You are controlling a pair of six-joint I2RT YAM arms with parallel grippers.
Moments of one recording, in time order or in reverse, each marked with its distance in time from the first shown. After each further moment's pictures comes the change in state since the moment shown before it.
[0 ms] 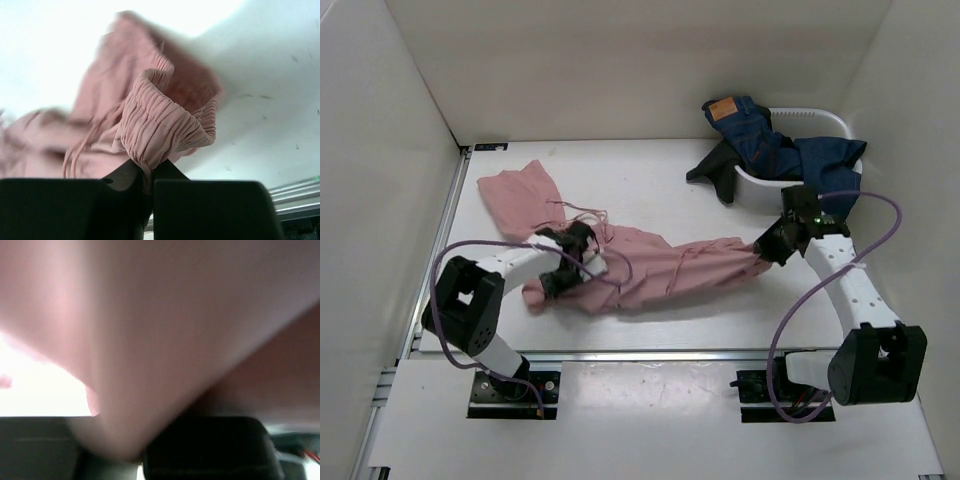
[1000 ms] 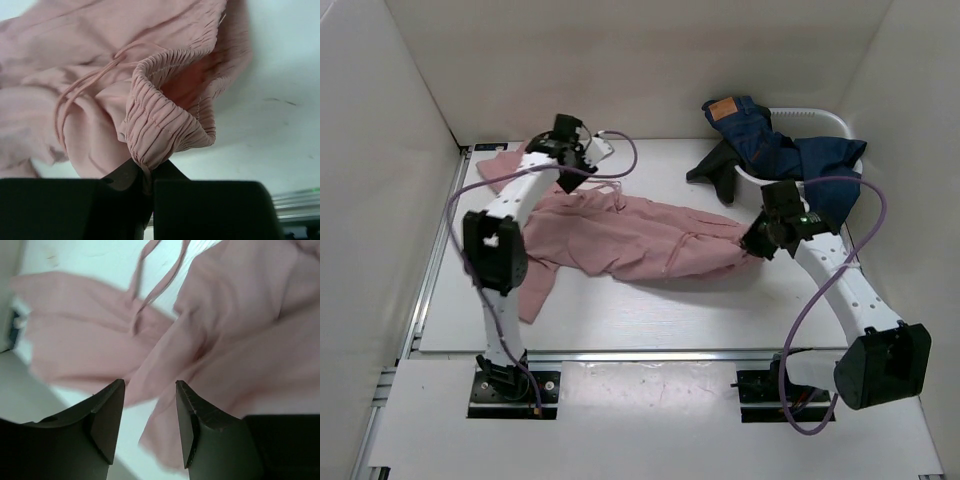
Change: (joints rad) left arm 0.282 0.352 0.920 0.083 0.099 0.202; right arm 0.196 -0.008 0.119 0.008 0.052 -0.035
